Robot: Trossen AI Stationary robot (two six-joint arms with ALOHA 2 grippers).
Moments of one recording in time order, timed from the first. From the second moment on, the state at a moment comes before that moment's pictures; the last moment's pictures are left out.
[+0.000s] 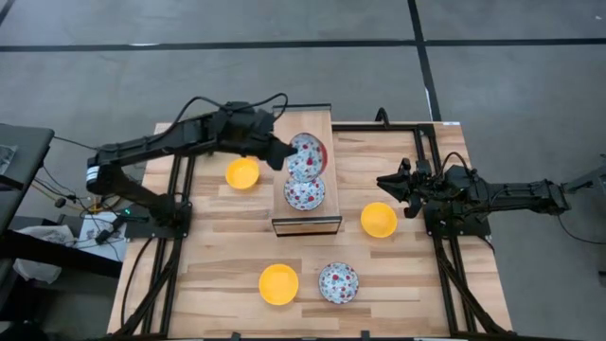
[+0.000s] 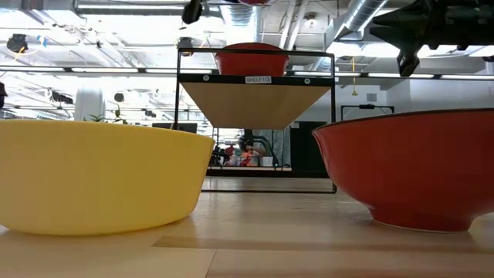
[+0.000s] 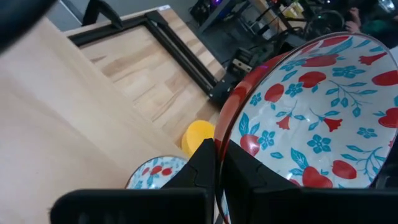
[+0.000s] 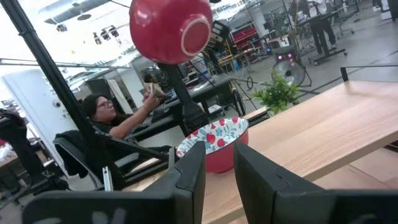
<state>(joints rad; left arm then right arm) 0.19 1.40 1.50 -0.57 0.05 -0.66 -0.02 0.35 0.23 0.20 0.08 0.36</state>
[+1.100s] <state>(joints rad) 0.21 1.57 1.64 -0.93 0.15 -0.79 -0.02 0.35 0.23 0.20 0.08 0.36</state>
